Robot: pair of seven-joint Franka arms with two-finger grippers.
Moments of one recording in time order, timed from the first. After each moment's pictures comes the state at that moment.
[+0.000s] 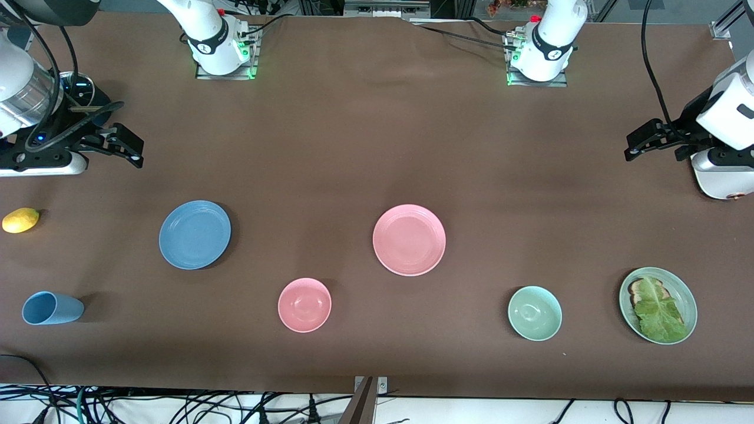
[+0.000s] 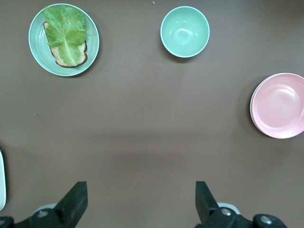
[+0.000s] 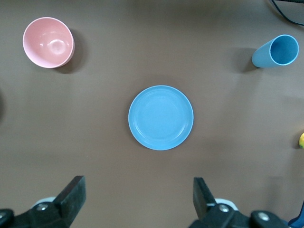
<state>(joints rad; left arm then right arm) 0.01 0.02 -0.04 -1.61 -0.03 1.61 -0.07 0.00 0.08 0.15 -1.53 -0.07 1.66 0.09</state>
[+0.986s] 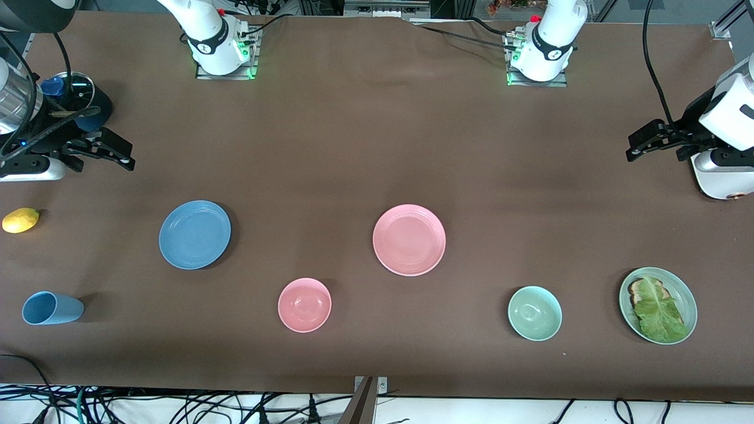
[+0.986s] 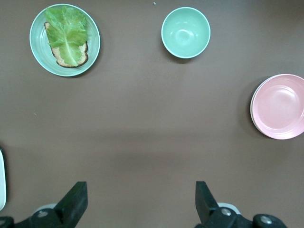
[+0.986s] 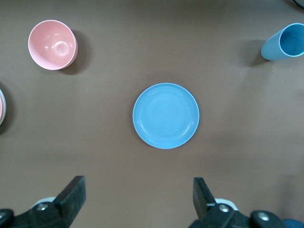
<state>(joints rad) 0.01 0.02 -0.04 -1.61 -0.03 1.61 -0.07 0.00 0.10 0.09 -1.53 0.01 1.66 0.06</state>
